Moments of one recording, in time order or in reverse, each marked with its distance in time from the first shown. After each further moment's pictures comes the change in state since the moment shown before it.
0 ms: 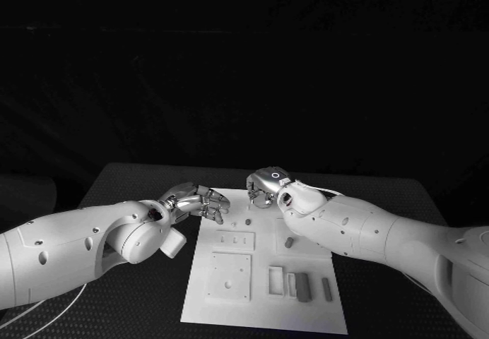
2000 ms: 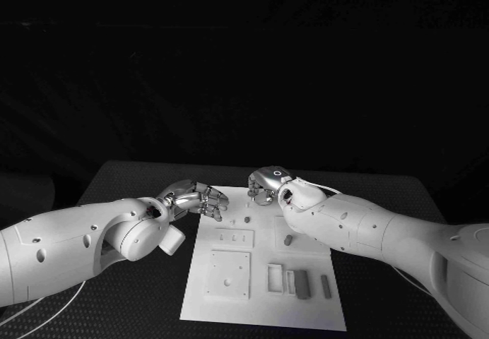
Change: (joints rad) left arm 0.004 0.000 0.000 -0.003 0.000 0.000 -0.002; left_hand 0.000 0.000 0.000 0.000 0.000 -0.003 -0.003 -0.004 0.002 0.000 0.000 -0.004 0.004 0.000 0.000 -0.004 0.006 0.000 0.000 0.000 0.000 0.003; right arm -0.002 0.011 0.000 -0.032 0.085 0.043 -0.005; right_hand 0.000 -0.032 -0.003 0.031 0.000 -0.058 0.014 -0.063 0.052 -0.105 0.045 -0.076 0.017 -0.045 0.037 0.024 -0.028 -0.001 -0.036 0.007 0.000 0.000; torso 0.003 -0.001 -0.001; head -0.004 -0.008
